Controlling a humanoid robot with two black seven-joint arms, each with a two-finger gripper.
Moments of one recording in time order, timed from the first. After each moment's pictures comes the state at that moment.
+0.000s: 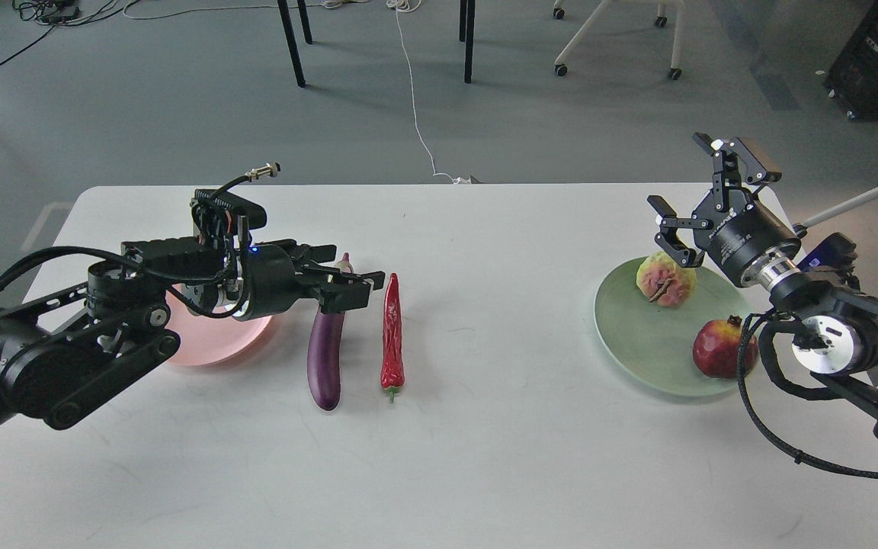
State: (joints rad) left arm -0.75 0.52 -0.52 -1.26 1.85 -0.39 -0.13; right arm 0.74 -0.63 0.30 1.06 0.11 0.21 0.49
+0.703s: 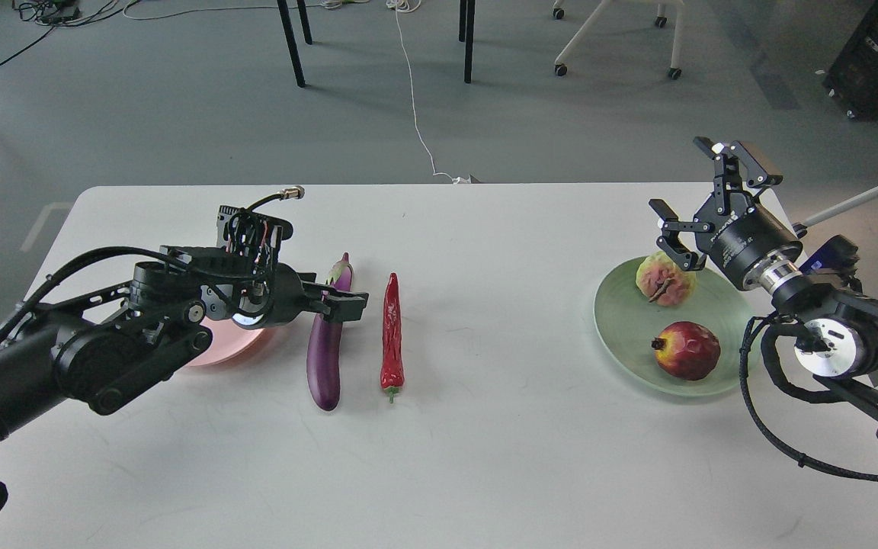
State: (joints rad) left arm -0.77 0.40 -0.48 -1.08 1.80 -0.46 -0.02; right arm 0.74 -0.63 0.29 1.06 0.11 0.21 0.49
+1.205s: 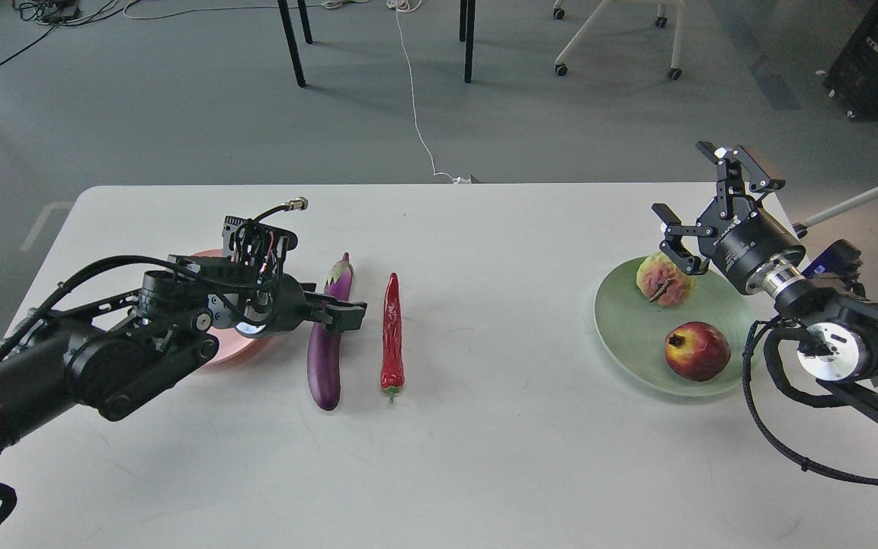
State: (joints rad) left arm -0.76 0.39 -0.45 -1.06 1.81 -0.46 -0.01; right arm 0.73 -0.64 0.29 1.06 0.11 0.21 0.49
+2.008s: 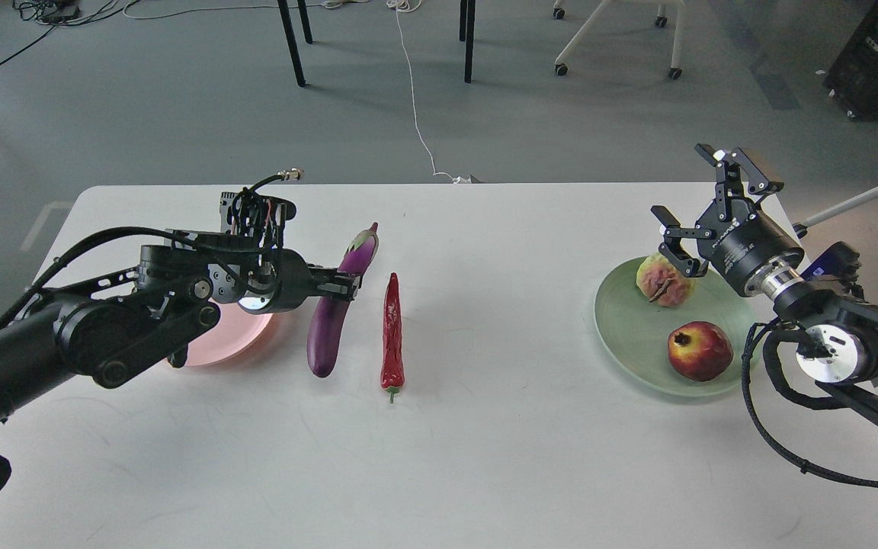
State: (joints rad) left arm -0.87 0.41 -0.43 -1.07 1.59 -0.48 0.06; right arm 0.72 -0.64 0.29 1.06 0.11 0.21 0.49
